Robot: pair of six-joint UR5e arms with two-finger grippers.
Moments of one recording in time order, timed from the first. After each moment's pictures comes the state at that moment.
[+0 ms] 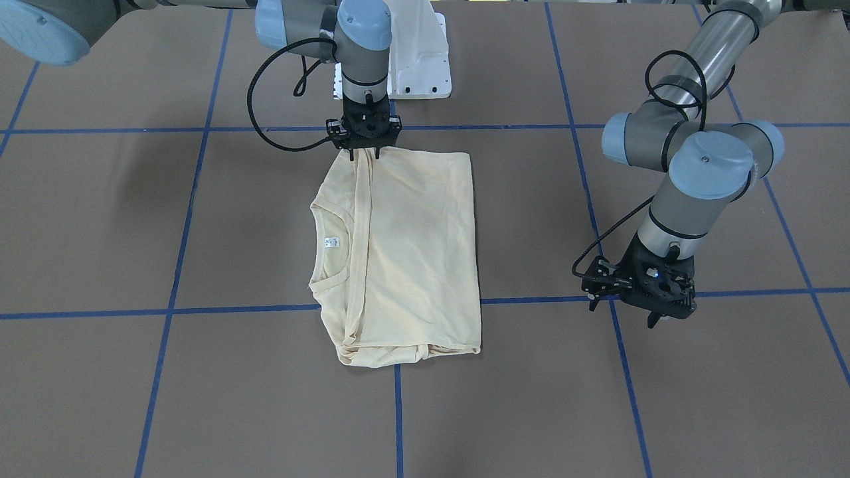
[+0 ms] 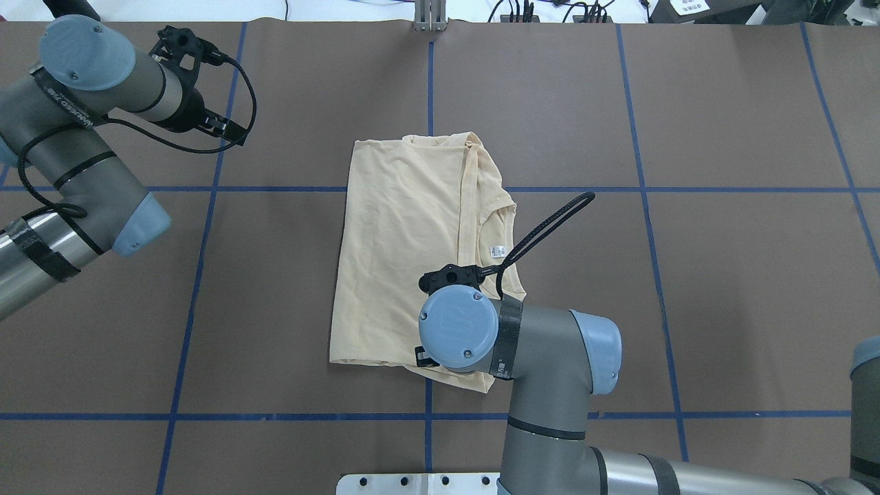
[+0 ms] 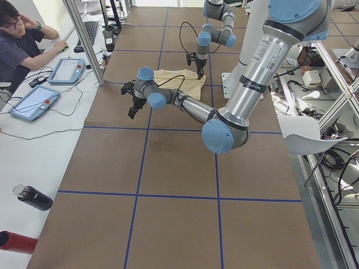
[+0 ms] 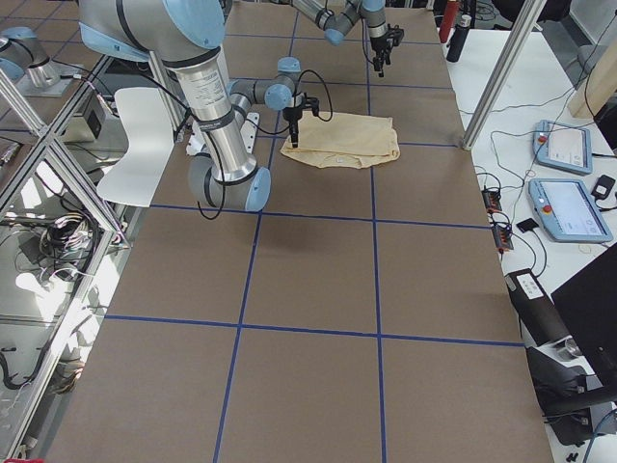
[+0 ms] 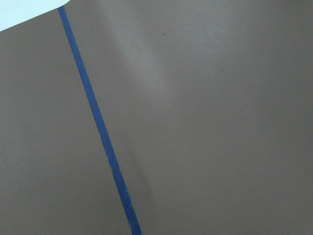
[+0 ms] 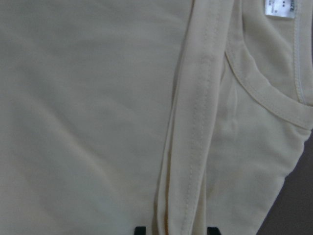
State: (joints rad) left arm -0.91 -2.06 -1.44 -2.04 -1.91 -0.55; right arm 0.26 -0.91 1.74 -1.73 1.69 1.21
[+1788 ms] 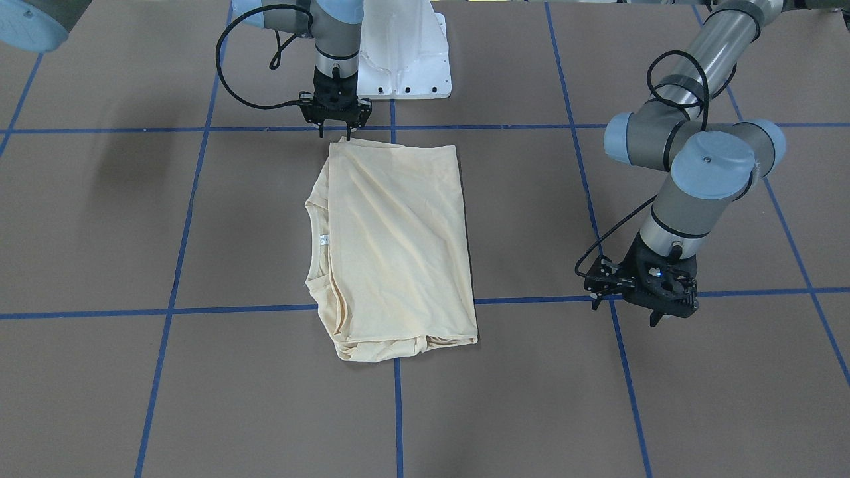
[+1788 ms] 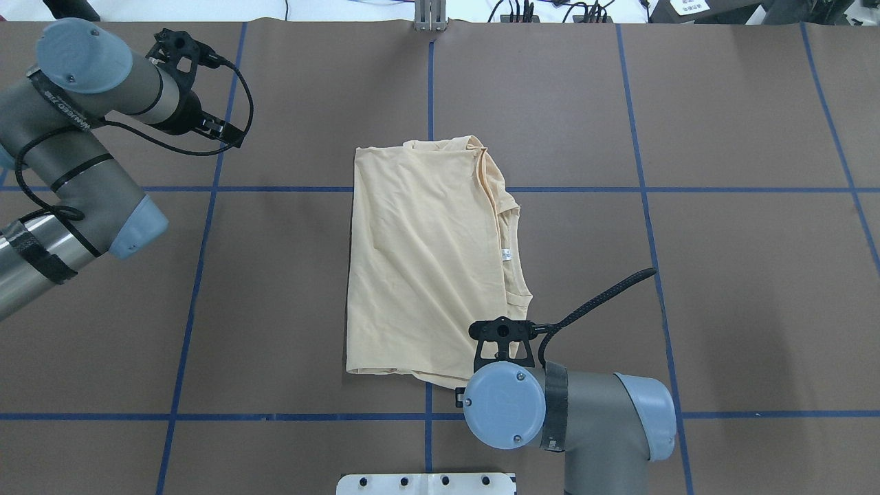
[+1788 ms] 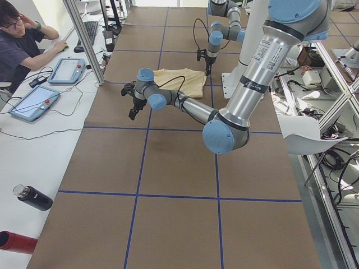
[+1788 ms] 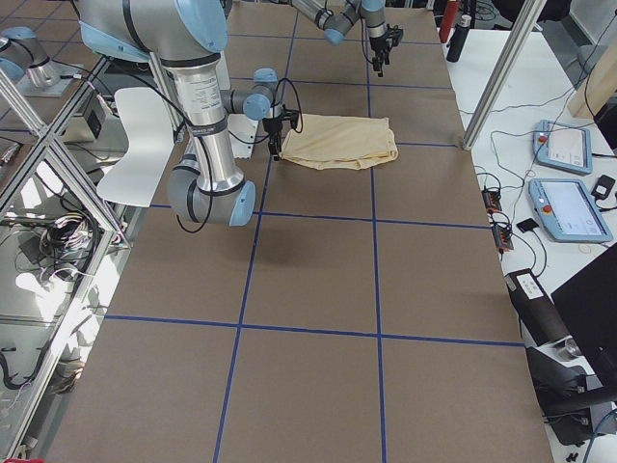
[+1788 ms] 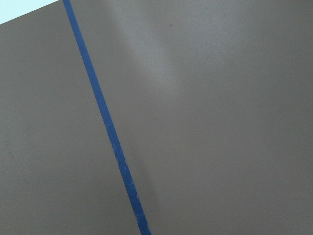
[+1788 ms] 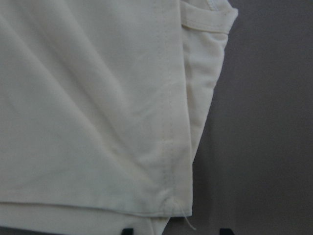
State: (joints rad) left arm -0.91 -2.05 -1.44 -2.04 -1.91 -0.56; right arm 0.16 -1.06 1.89 -1.77 1.56 1.49
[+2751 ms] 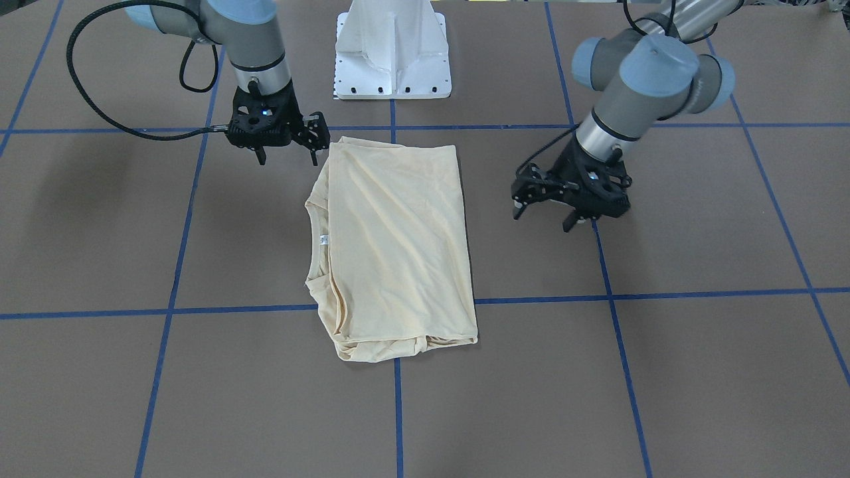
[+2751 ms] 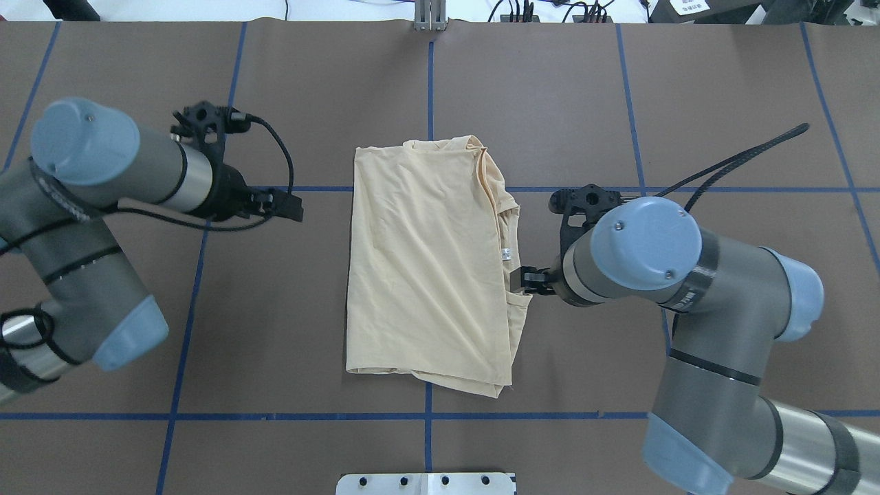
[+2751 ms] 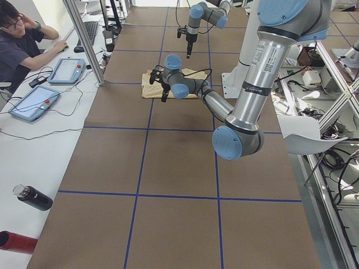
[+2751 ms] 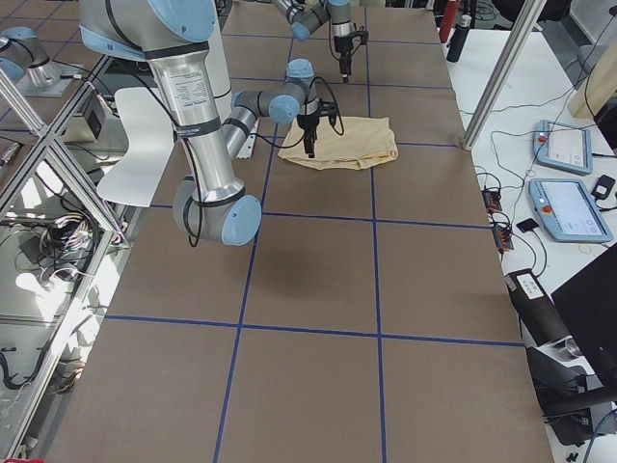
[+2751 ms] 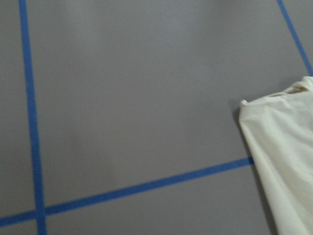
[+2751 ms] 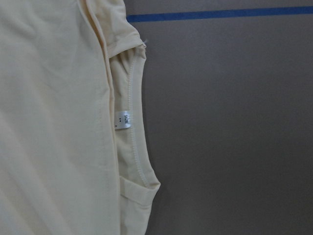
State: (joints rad) left arm -0.68 -1.91 -1.83 -2.03 -1.97 -1.10; right arm 0.48 -1.23 2.04 -1.60 1.76 1.28
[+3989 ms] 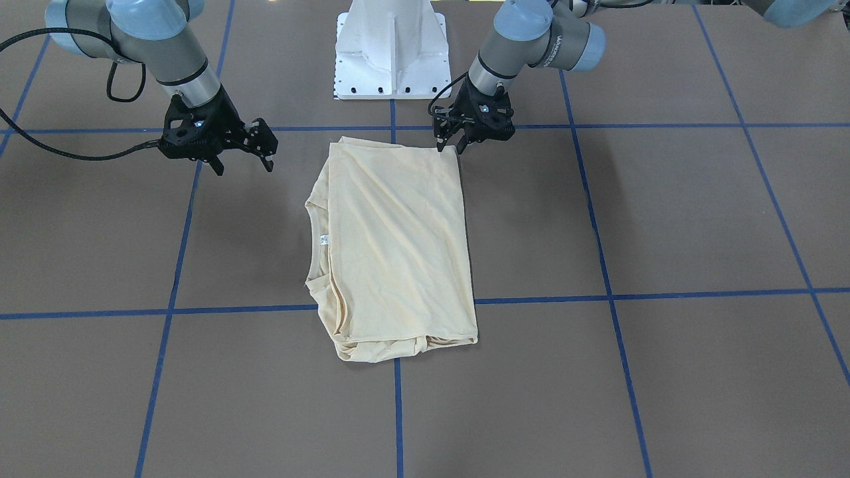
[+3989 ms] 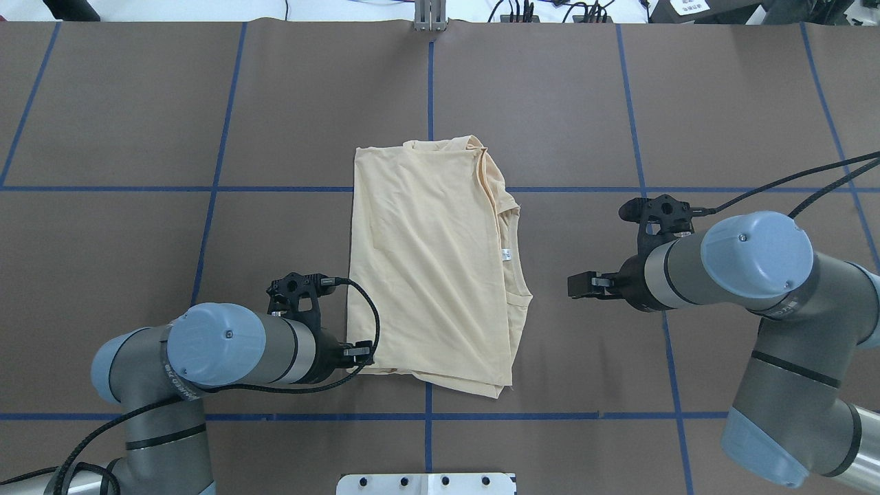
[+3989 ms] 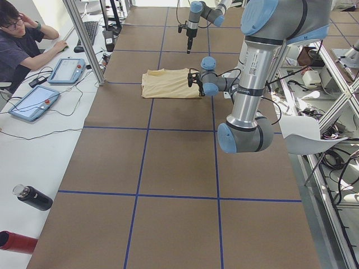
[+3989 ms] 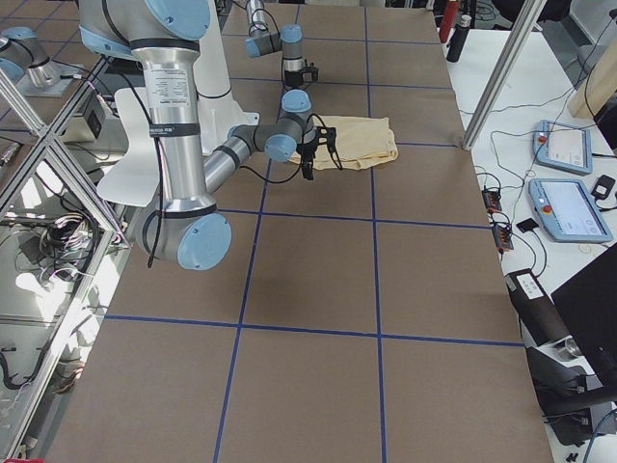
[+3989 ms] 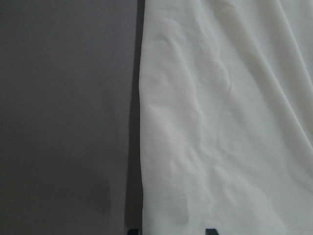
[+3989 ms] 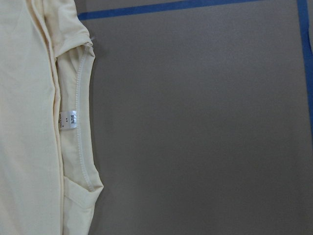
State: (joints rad) left arm -0.30 -1.93 -1.84 -2.03 -1.75 -1.49; right arm 0.53 -1.44 2.04 -1.28 1.84 1.28
